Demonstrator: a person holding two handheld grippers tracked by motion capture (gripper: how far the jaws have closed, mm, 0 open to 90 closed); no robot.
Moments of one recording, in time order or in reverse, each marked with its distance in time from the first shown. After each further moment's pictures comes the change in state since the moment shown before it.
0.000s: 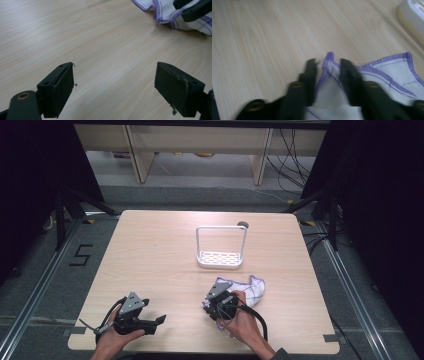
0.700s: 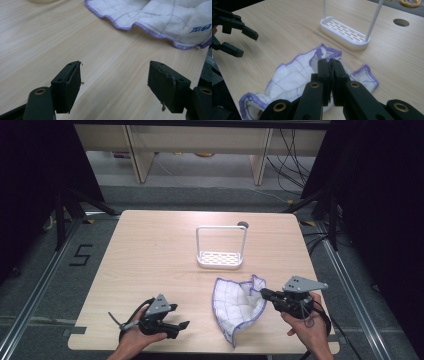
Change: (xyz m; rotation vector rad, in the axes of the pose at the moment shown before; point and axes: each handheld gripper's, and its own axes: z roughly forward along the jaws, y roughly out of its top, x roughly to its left) left arm -0.051 0.025 0.042 0.024 -0.194 0.096; right arm -0.060 -0.087 -0.139 -0.305 -0.078 0.286
